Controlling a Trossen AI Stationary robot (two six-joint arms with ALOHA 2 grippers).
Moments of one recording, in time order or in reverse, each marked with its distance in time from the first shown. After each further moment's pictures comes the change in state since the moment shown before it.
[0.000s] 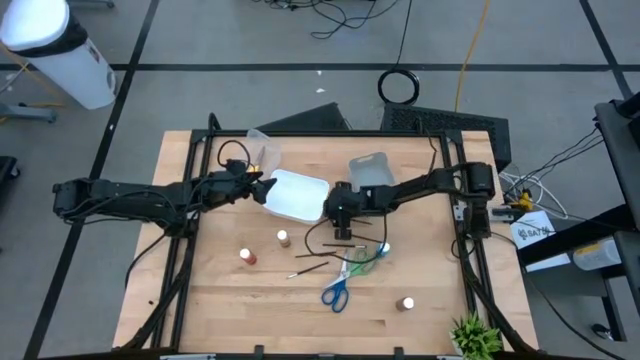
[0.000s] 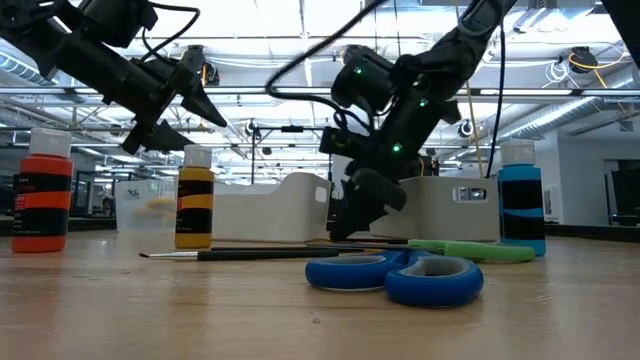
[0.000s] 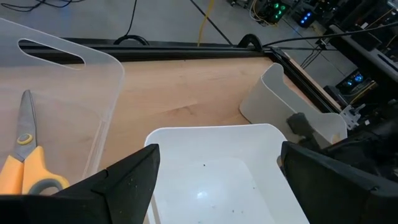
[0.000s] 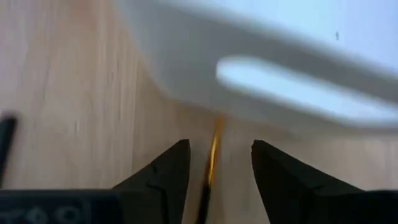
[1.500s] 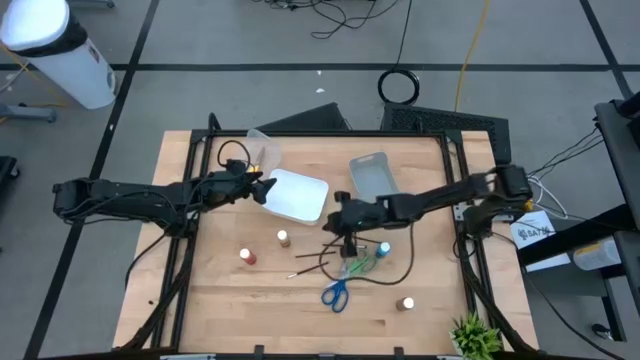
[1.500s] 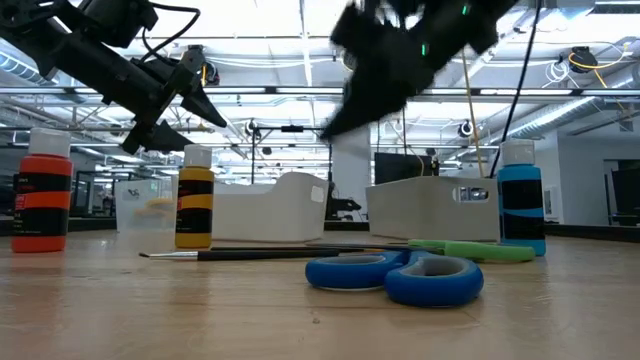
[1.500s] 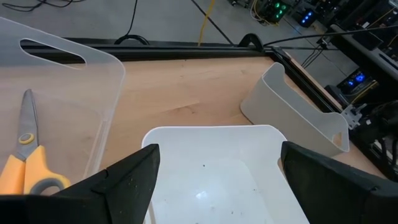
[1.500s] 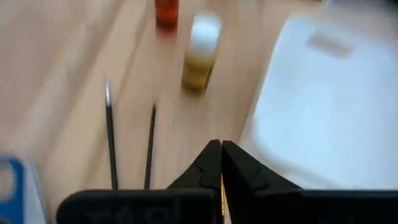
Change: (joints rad) left arm 0.000 0.000 0.000 -0.003 -0.001 0.000; right arm 0.173 -0.290 -0.006 0.019 0.003 0.043
